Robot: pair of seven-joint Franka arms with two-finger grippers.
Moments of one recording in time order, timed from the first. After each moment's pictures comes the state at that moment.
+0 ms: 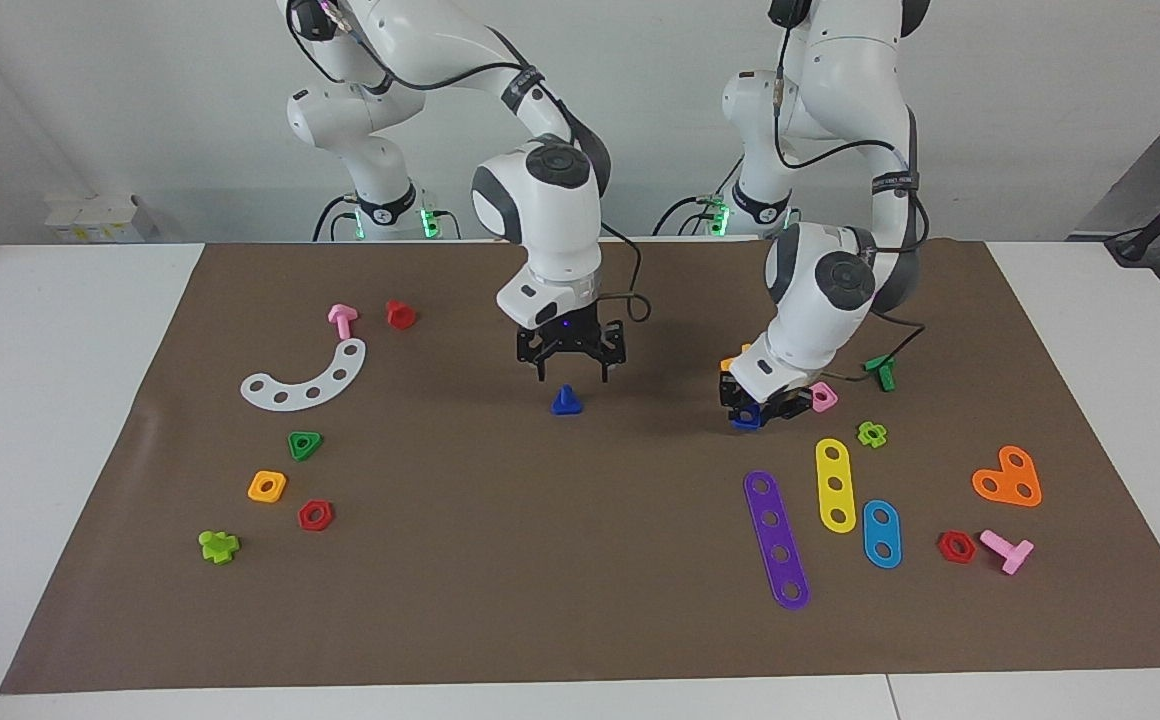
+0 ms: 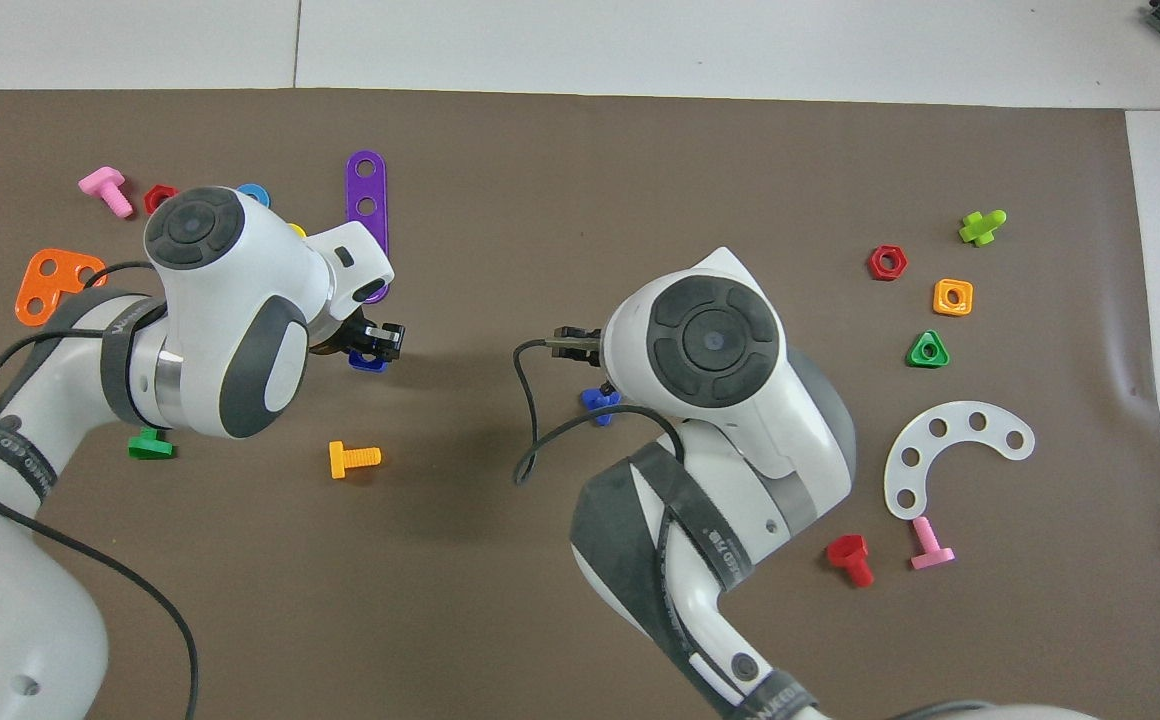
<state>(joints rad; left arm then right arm) -0.32 0.28 0.01 -1.97 -0.11 2.22 0.06 0.56 0.33 0.05 -1.74 -0.10 2.23 0.76</state>
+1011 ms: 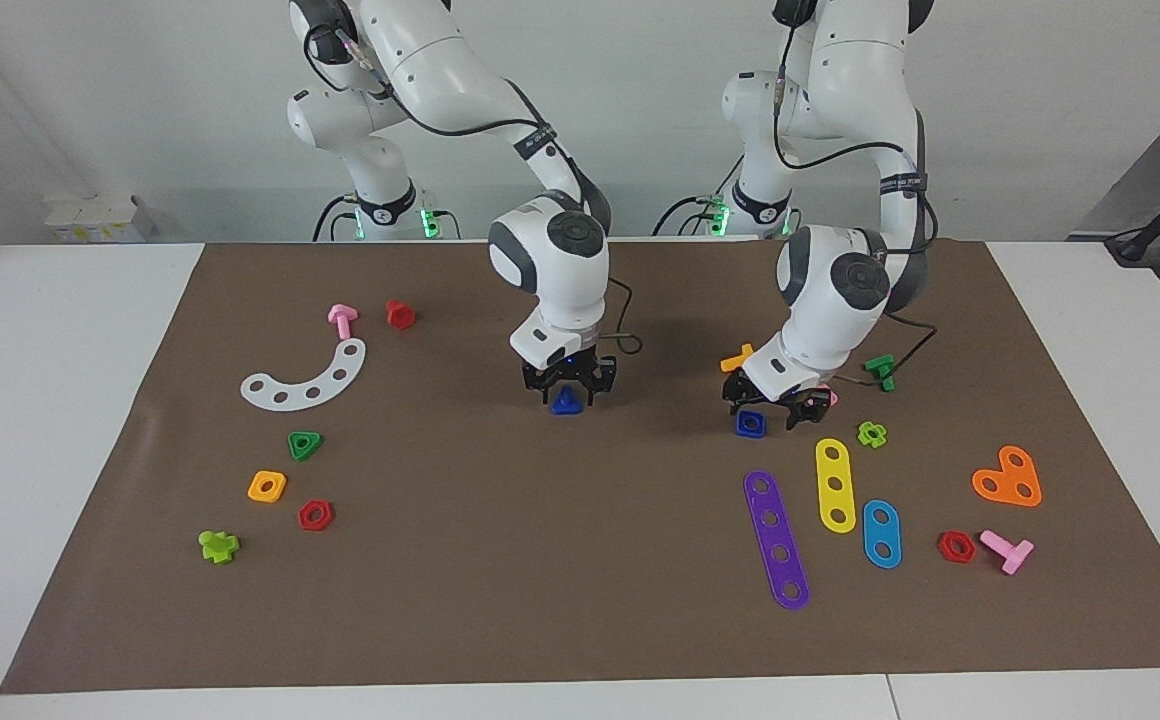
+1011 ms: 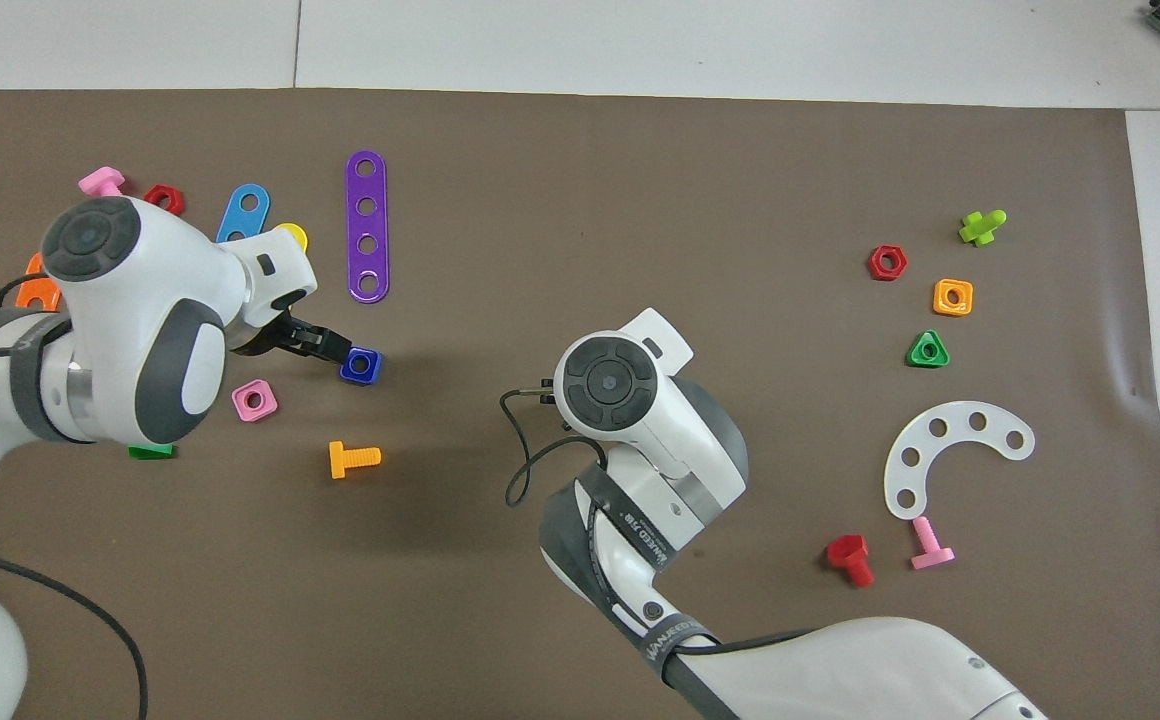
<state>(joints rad) -0.20 0.22 0.03 -1.96 -0.10 2.15 0.23 0.57 0.41 0.05 -1.84 -0.12 2.28 0.76</state>
